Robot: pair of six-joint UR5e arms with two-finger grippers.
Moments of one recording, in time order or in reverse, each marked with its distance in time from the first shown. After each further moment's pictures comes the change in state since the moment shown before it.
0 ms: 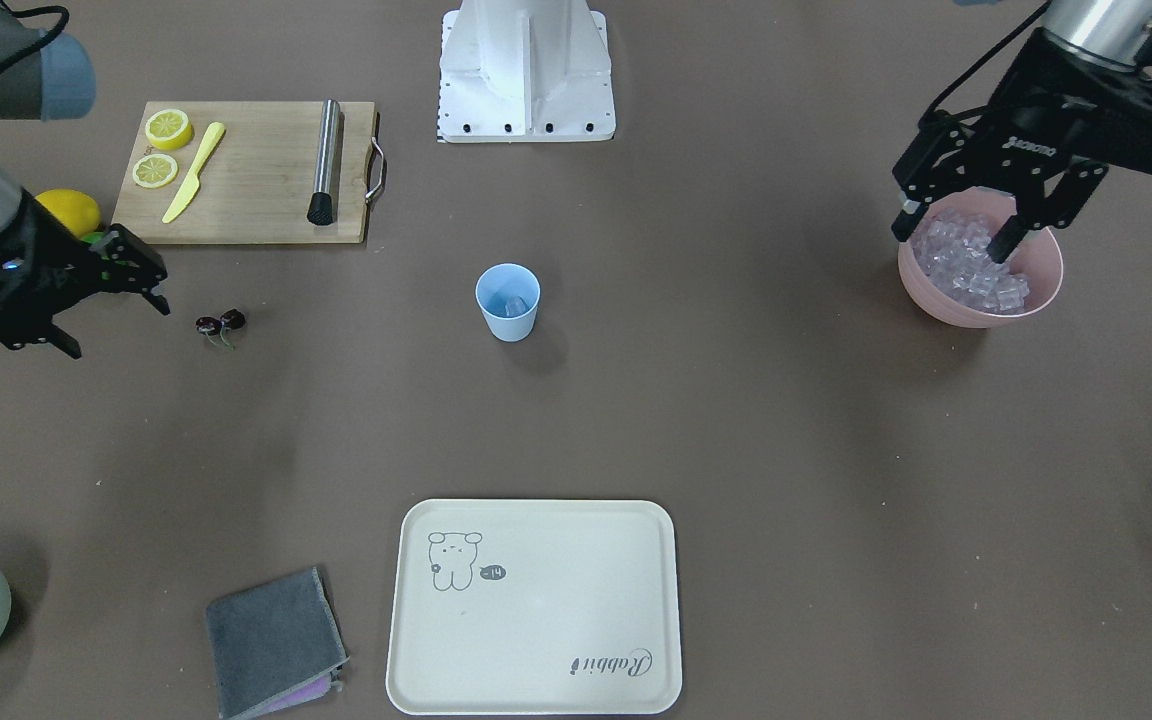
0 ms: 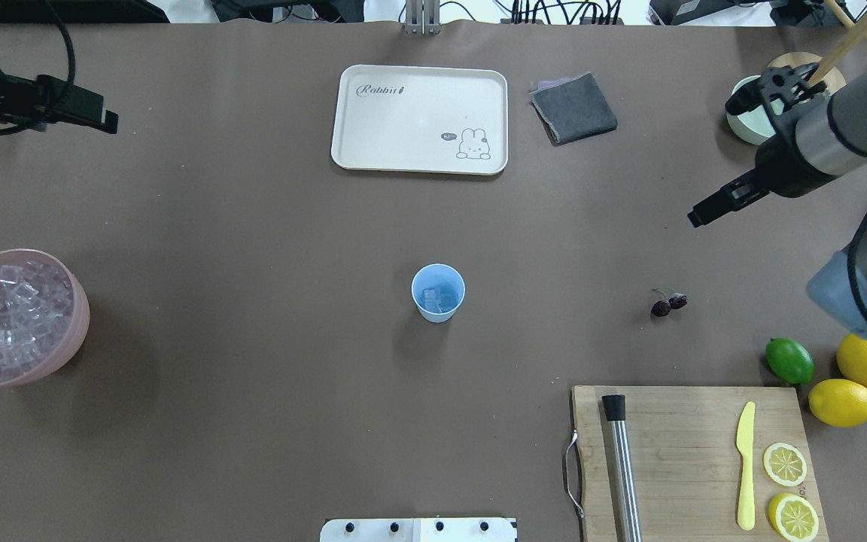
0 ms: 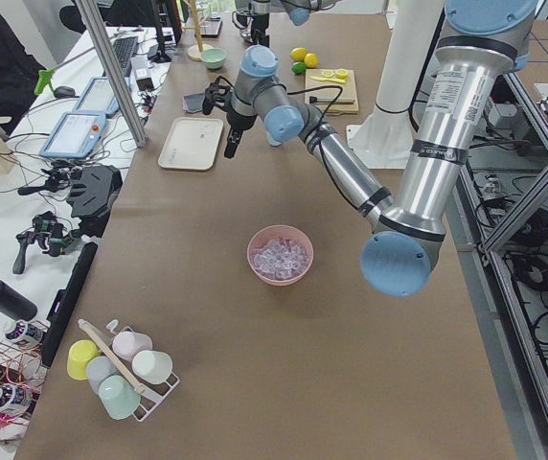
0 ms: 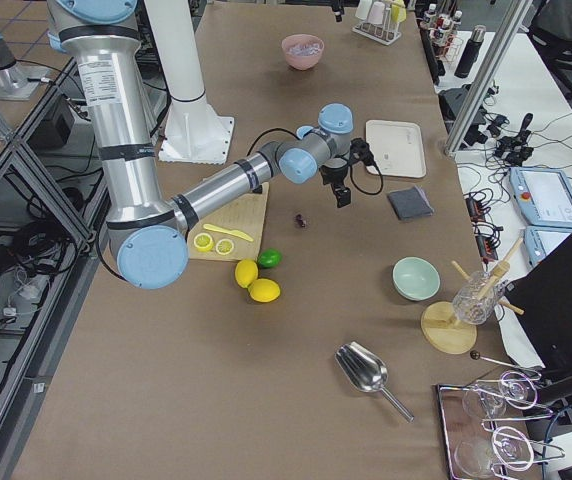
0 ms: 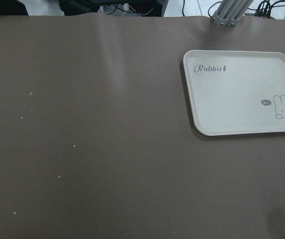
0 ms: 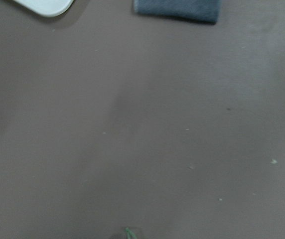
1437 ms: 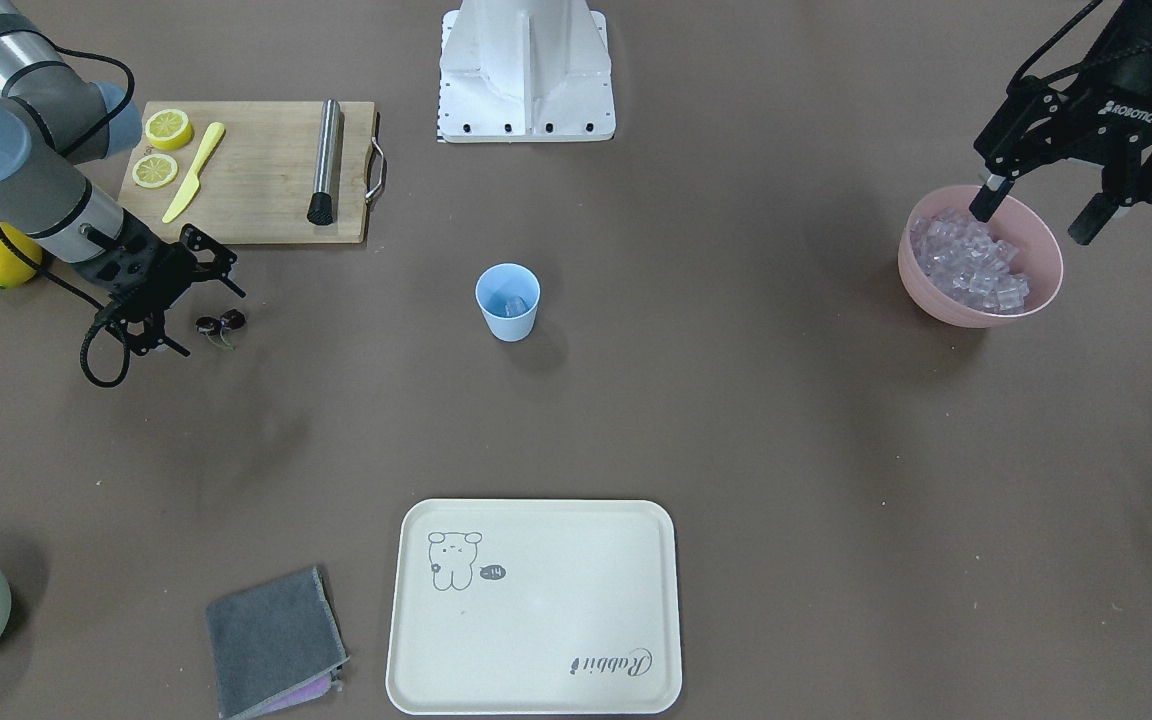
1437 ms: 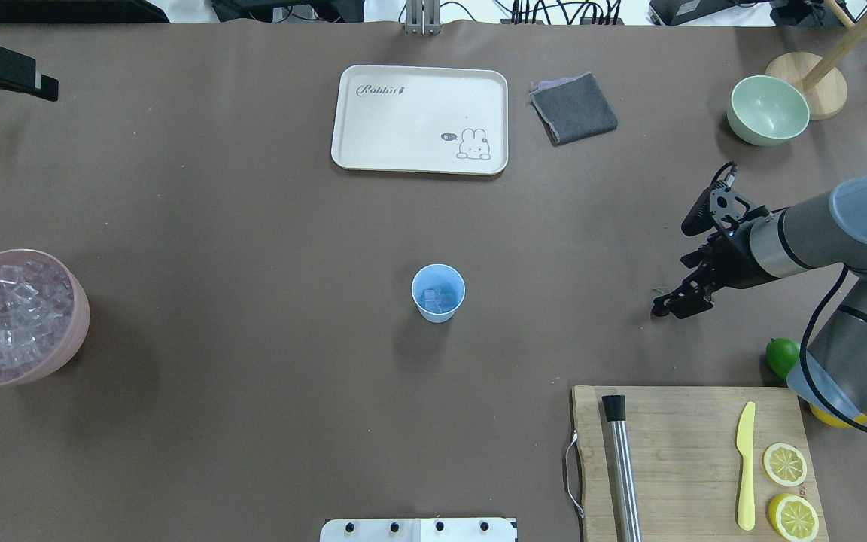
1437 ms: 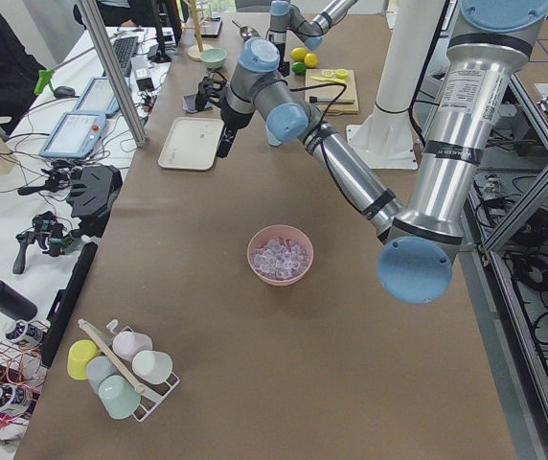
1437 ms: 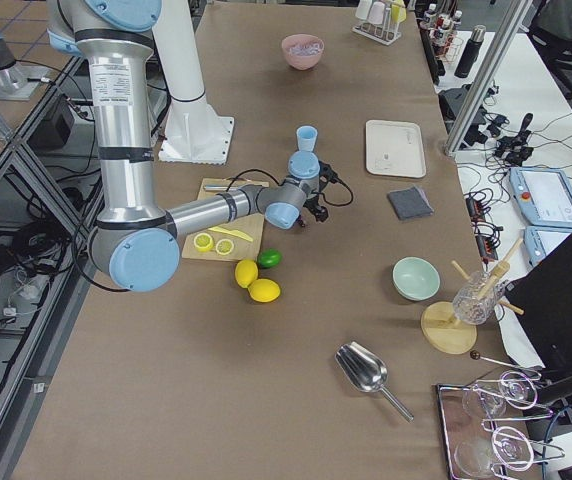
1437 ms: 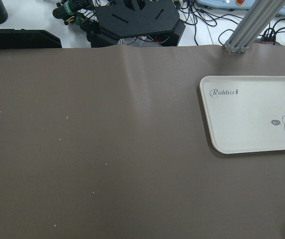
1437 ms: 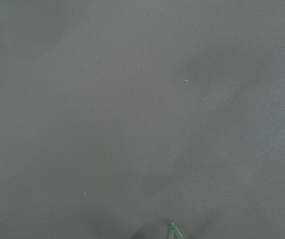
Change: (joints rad) left arm -0.081 0.021 -0.027 0.003 -0.025 0.027; right arm -0.159 -0.121 -0.177 0.520 -0.044 -0.114
